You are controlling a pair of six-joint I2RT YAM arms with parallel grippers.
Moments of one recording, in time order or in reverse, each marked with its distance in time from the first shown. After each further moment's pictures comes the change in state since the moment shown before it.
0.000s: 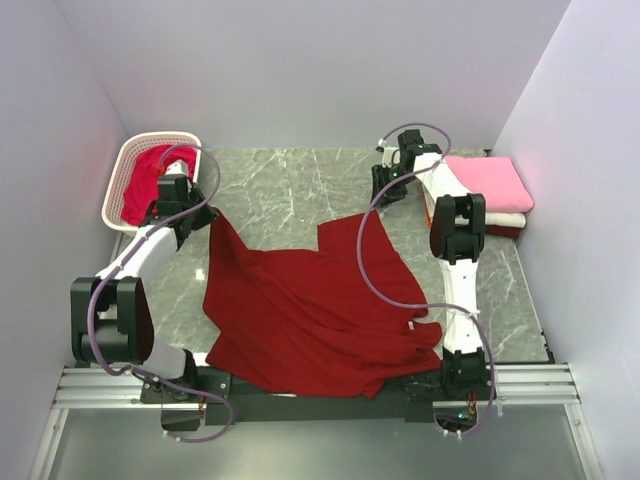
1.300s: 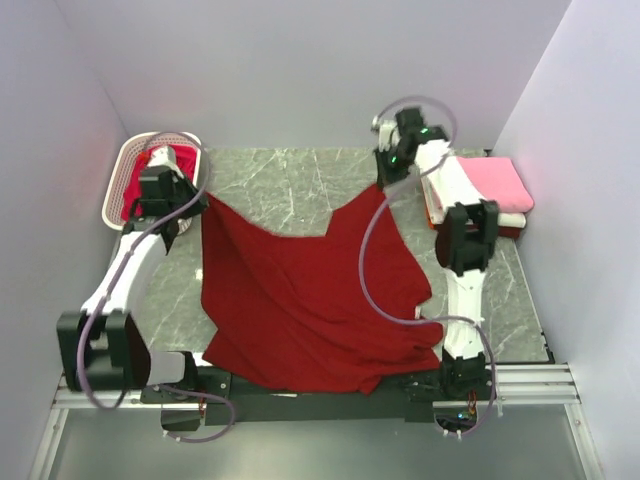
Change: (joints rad) left arm 0.024 -0.115 0.031 -0.043 0.025 0.044; right arm 0.070 -0.185 -0.028 -0.083 0.146 -0.063
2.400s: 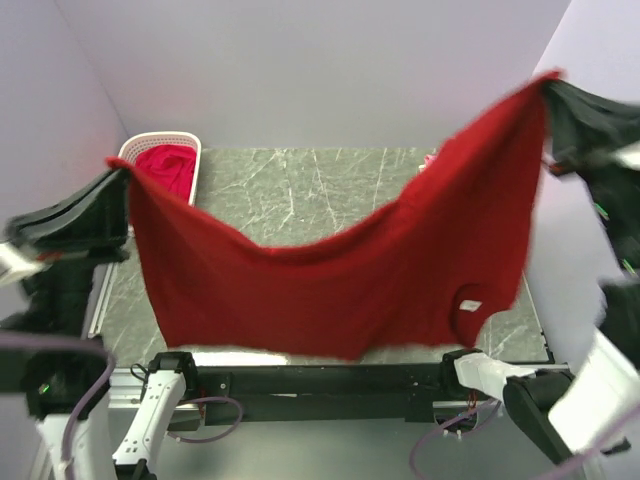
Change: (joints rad) left arm 0.000 -0.779 0.404 0.199 0.243 -0.089; right arm 0.000 -1.152 0.209 0.292 0.082 -0.048
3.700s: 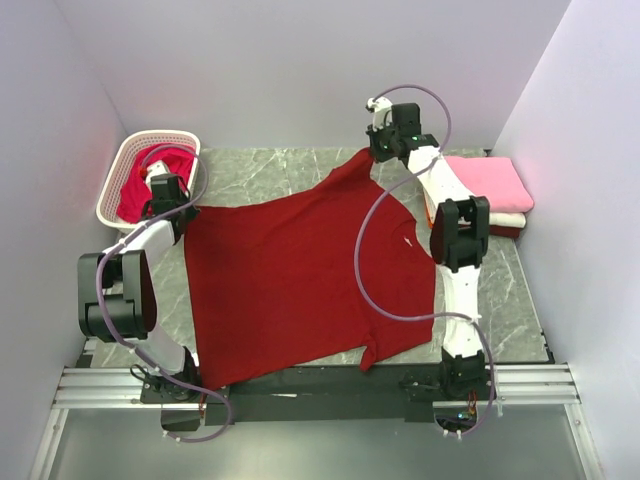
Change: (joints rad) left arm 0.063 1.048 -0.423 0.010 -0.498 0.092; right arm 0.008 1.196 -0.200 0.251 -0.034 -0.012
